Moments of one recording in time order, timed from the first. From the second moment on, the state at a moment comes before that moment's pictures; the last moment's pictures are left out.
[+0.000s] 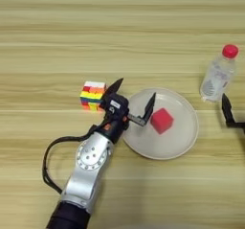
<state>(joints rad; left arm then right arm) -0.03 -0.01 -0.26 0.20 -0.02 -0.33 -0.28 0.01 -0.23 -0.20 0.28 0.15 -0.31 0.23</state>
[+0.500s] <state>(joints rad) -0.04 -0.03 -0.33 0.21 0.02 -0.29 -0.30 0.01 -0.23 -0.20 0.28 0.15 -0.31 0.23</state>
